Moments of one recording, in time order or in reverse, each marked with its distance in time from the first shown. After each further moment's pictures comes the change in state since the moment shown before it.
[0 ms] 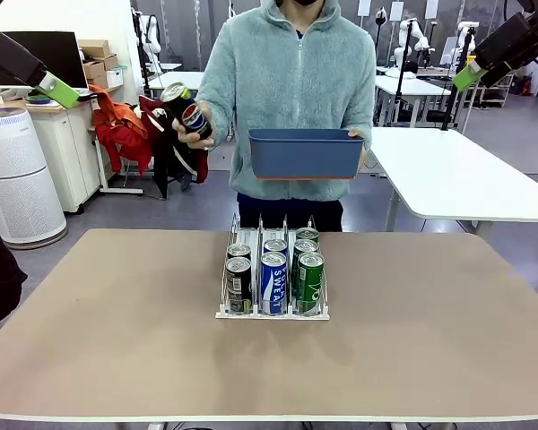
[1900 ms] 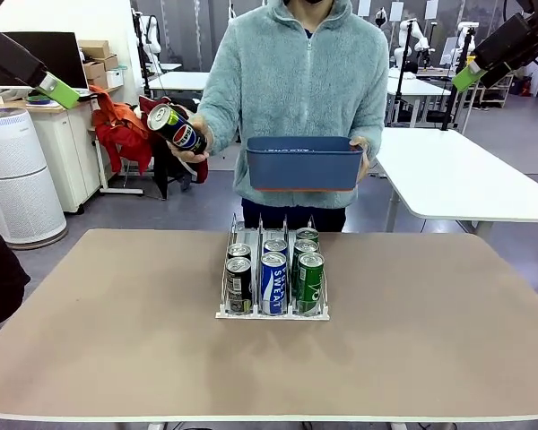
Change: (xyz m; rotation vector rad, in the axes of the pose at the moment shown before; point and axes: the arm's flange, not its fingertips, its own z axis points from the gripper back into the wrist) left arm 0.000 0.000 0.000 0.000 0.000 0.000; right arm 0.000 0.000 0.000 0.000 0.000 0.000
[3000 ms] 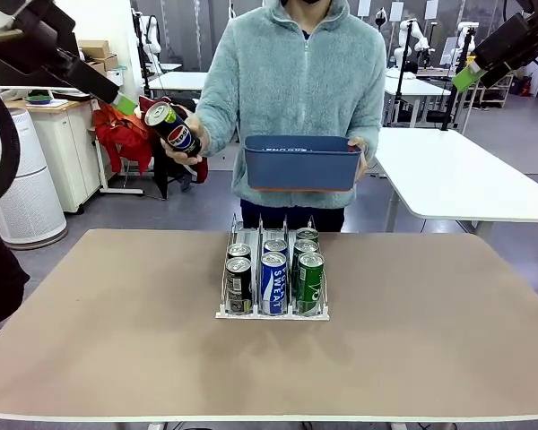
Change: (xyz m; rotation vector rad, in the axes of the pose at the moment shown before) left arm 0.030 0.040 -0.080 0.224 -0.061 -0.003; right arm 0.000 0.000 0.000 0.000 -0.001 0.000
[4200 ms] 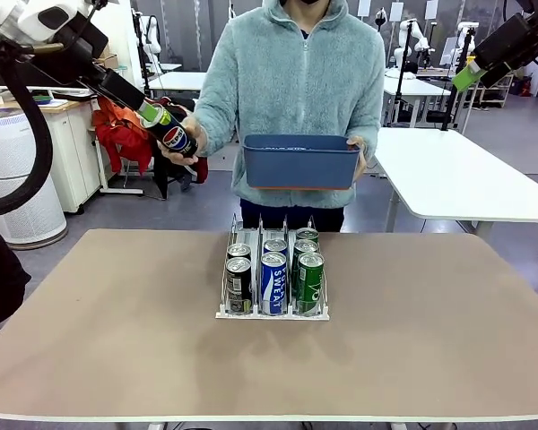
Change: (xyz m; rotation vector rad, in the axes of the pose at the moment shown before) left arm 0.016 0.020 -0.045 -0.024 0.026 0.013; right arm 0.000 0.000 0.000 0.000 0.000 0.000
